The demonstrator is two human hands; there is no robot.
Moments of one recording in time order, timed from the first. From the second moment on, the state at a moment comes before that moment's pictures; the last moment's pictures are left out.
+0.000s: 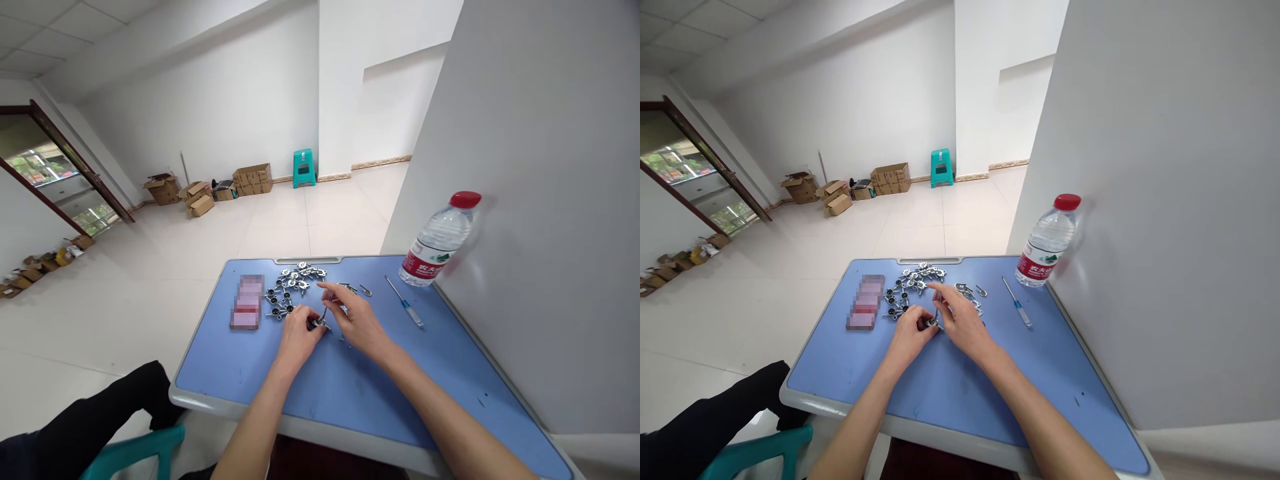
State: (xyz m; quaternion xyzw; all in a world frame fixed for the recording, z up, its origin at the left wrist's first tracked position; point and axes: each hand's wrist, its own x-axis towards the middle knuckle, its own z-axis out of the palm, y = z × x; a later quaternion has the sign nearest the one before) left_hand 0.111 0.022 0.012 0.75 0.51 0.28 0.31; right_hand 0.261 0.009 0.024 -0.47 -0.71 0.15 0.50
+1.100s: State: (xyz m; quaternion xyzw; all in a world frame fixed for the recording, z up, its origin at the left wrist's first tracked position) left_hand 0.112 0.025 0.010 0.75 0.52 0.27 0.31; right_hand 0.253 0.001 0.039 -0.62 -0.78 0.08 0.02
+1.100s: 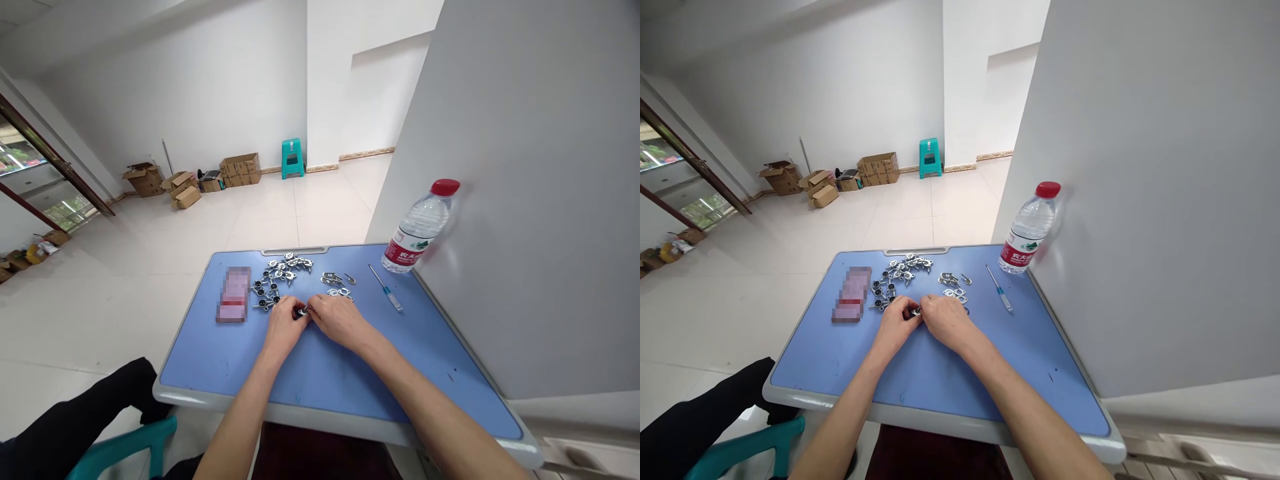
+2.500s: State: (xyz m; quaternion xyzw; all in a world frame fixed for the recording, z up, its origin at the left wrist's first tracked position) left_hand 0.111 0.026 0.009 0.76 0.51 0.29 0.29; right_hand 0.243 0.002 0.037 -0.59 -0.80 0.08 0.08
